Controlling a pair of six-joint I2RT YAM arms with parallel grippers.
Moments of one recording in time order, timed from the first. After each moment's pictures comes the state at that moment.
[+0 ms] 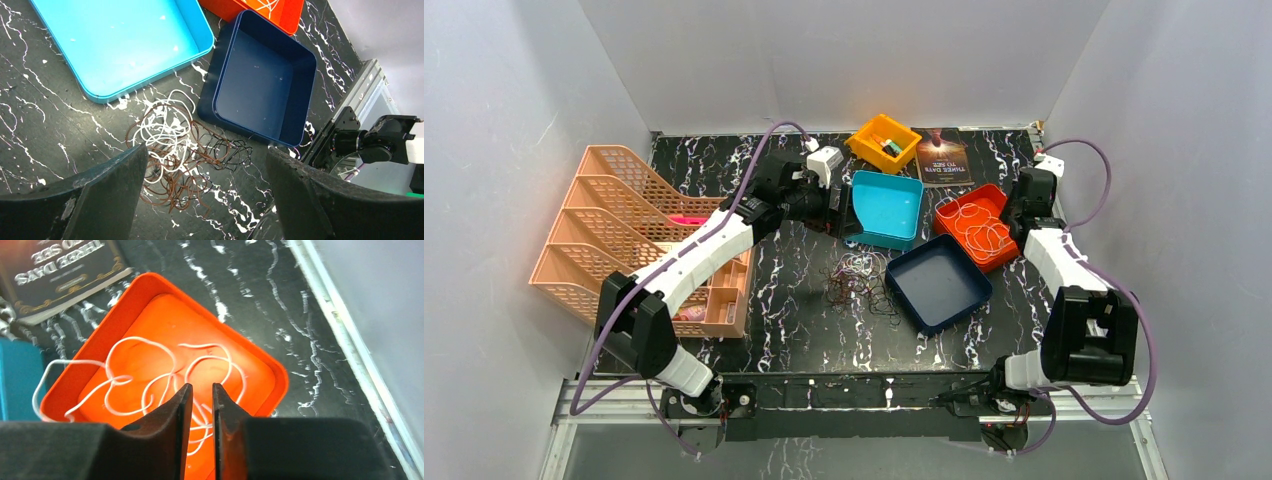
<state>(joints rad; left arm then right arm) -0.57 1.51 1.27 -0.38 0.43 -0.26 -0.04 1.41 0.90 -0.12 0.28 0.26</state>
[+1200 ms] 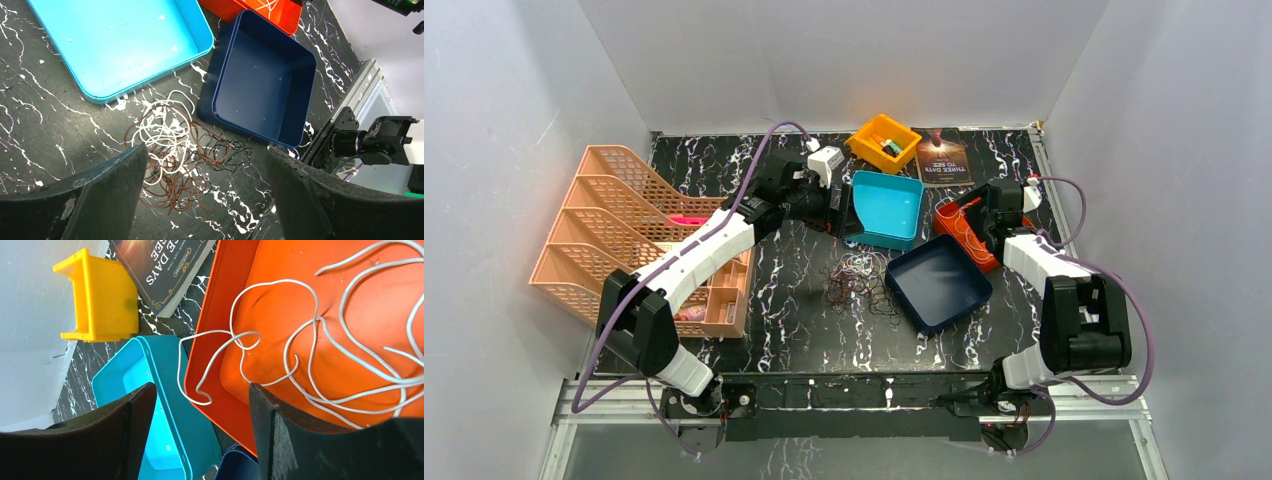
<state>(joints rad) -0.57 1.53 1.27 -0.37 0.44 -0.26 0.10 1.44 0.78 0.07 0.11 1.00</state>
